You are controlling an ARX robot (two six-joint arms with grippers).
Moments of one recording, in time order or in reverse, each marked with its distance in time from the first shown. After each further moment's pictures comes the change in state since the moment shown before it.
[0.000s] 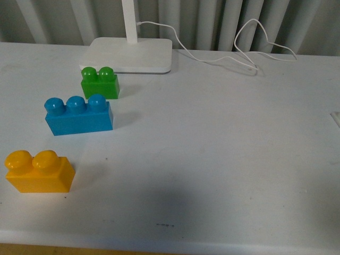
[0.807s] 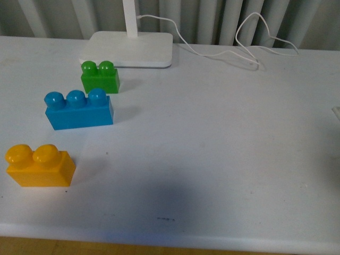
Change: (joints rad) left arm 0.000 0.000 0.000 0.000 0.000 0.000; right arm -0.105 0.982 0.478 -0.204 0.118 -0.033
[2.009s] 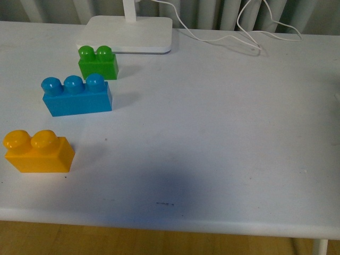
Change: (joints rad) left arm 0.000 0.000 0.000 0.000 0.000 0.000; right arm -0.063 0.847 0.535 -0.092 0.038 0.089
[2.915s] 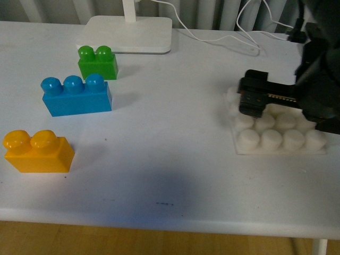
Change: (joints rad) left arm 0.000 0.000 0.000 0.000 0.000 0.000; right arm 0.540 0.018 -0.011 -0.005 0.055 0.510
